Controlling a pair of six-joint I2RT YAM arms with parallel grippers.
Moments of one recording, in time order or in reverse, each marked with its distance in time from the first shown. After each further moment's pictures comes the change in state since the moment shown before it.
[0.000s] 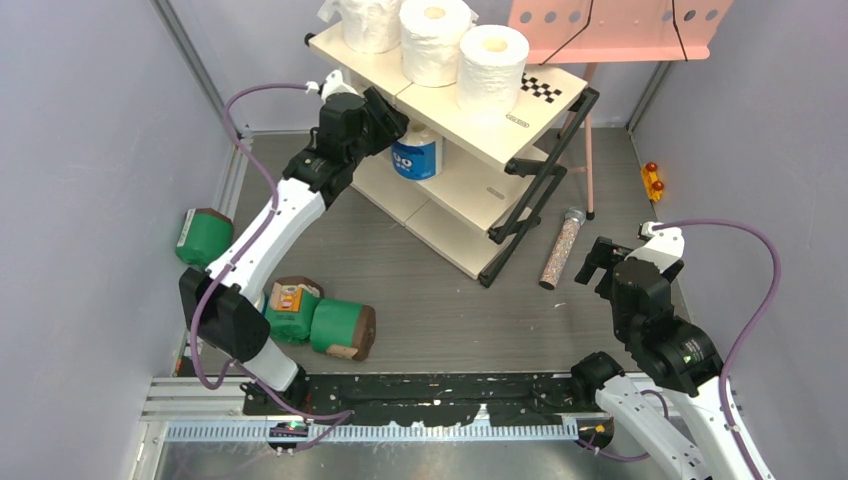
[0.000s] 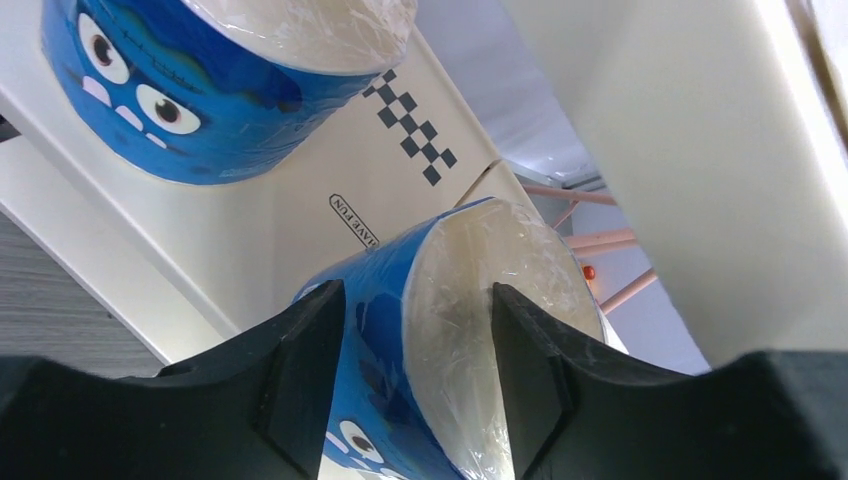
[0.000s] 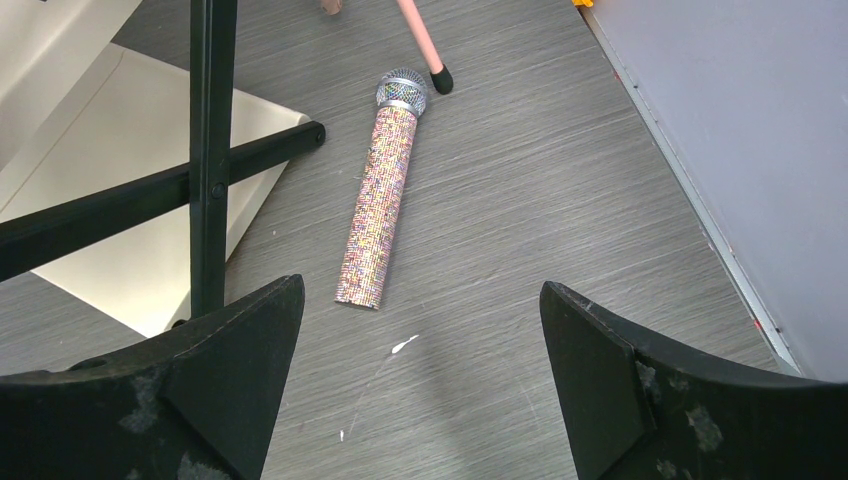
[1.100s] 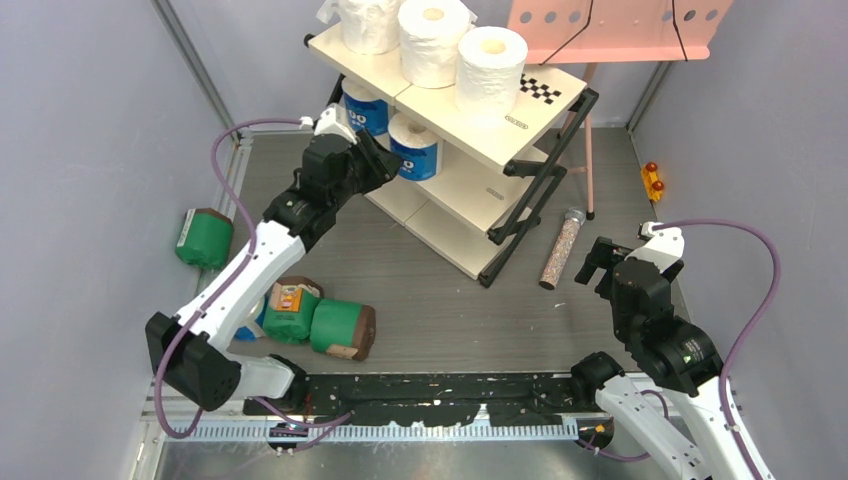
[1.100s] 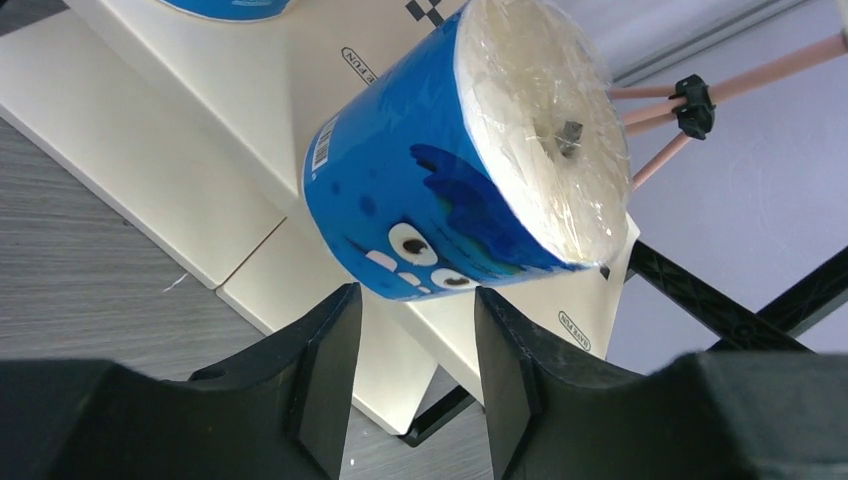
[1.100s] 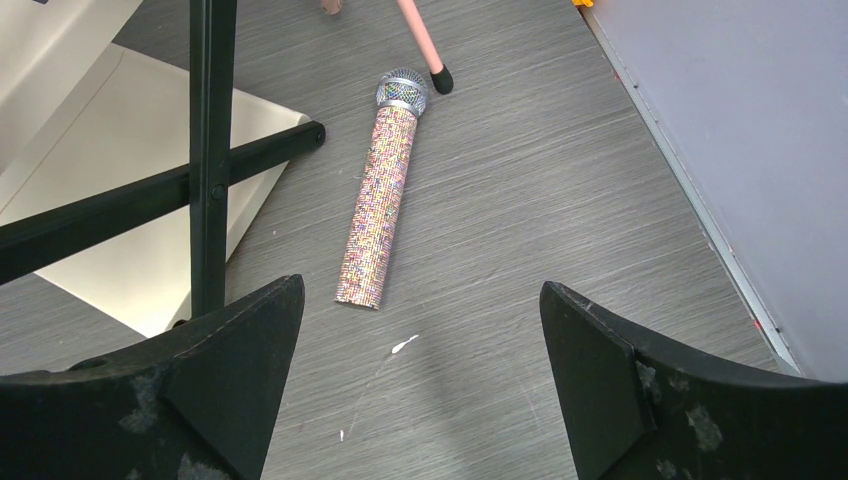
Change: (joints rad) left arm -0.029 -0.285 -0.330 0.026 0.069 0.026; right arm 0.000 0.000 0.000 0.000 0.000 0.000
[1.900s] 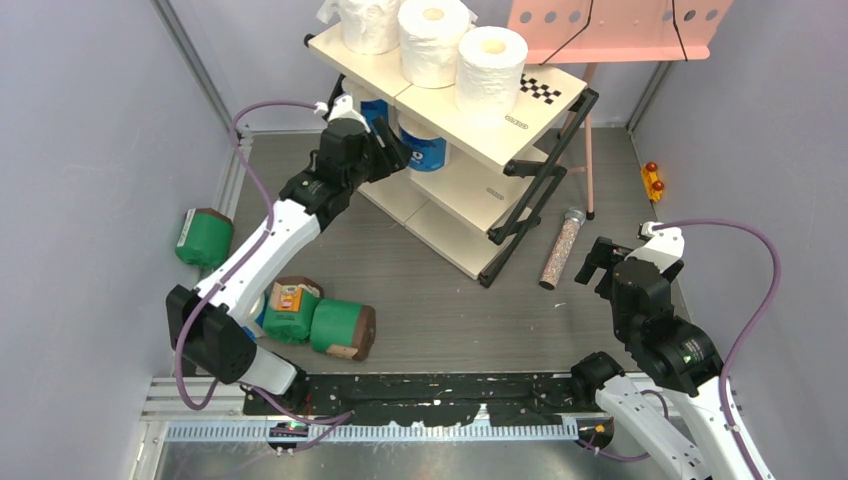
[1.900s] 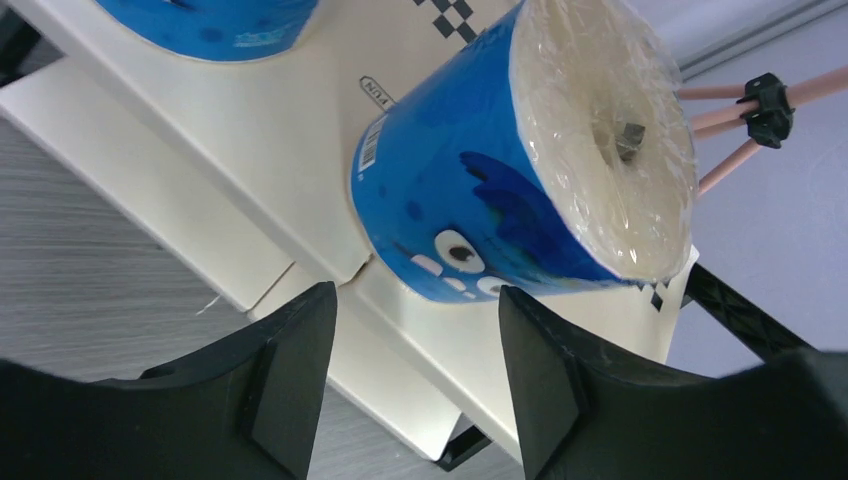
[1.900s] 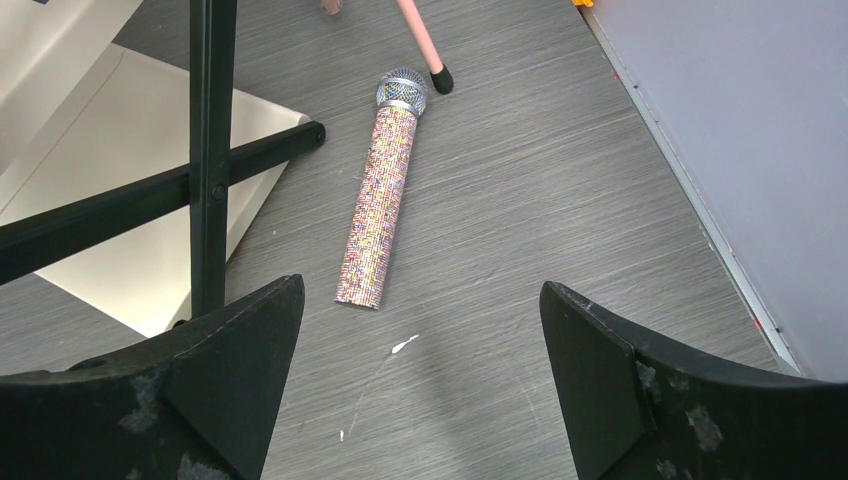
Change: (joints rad) left arm -0.005 0.177 0.148 -0.034 -0.021 0.055; right arm 0.000 0.000 0.000 0.000 0.000 0.000
